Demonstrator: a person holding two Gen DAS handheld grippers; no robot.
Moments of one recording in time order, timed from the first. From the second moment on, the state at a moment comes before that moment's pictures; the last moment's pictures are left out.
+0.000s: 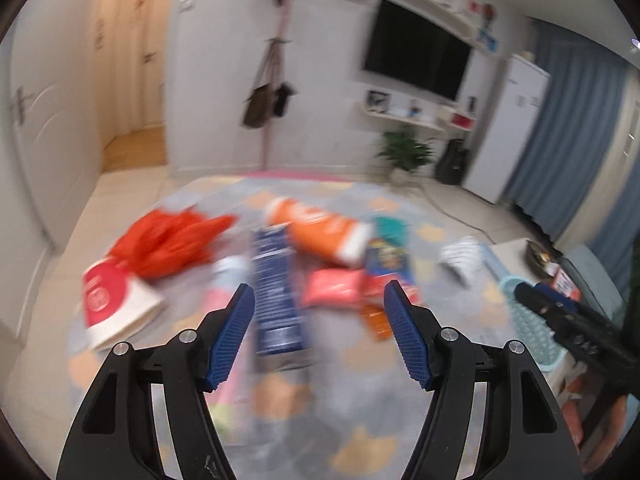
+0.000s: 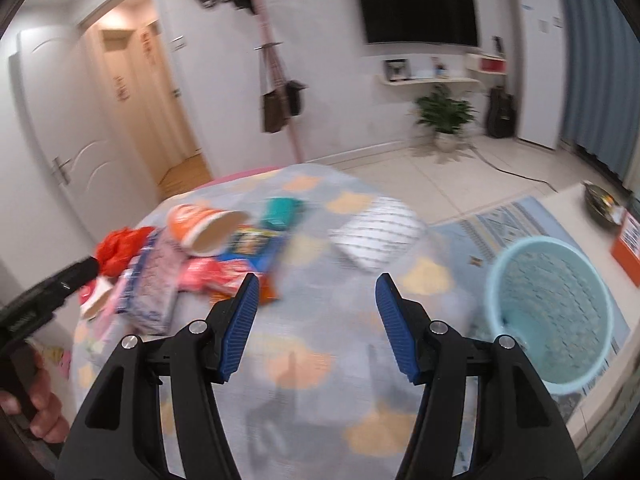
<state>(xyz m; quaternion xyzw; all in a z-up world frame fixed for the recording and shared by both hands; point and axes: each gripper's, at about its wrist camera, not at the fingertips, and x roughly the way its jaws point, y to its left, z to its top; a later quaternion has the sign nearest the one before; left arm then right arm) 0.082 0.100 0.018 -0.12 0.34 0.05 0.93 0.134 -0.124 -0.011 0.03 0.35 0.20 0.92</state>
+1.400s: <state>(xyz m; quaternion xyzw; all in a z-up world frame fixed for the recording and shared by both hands) 0.084 0.160 -0.073 -0.16 0.44 0.05 0.88 0.185 0.054 -0.072 0.01 0.48 0.29 0.83</state>
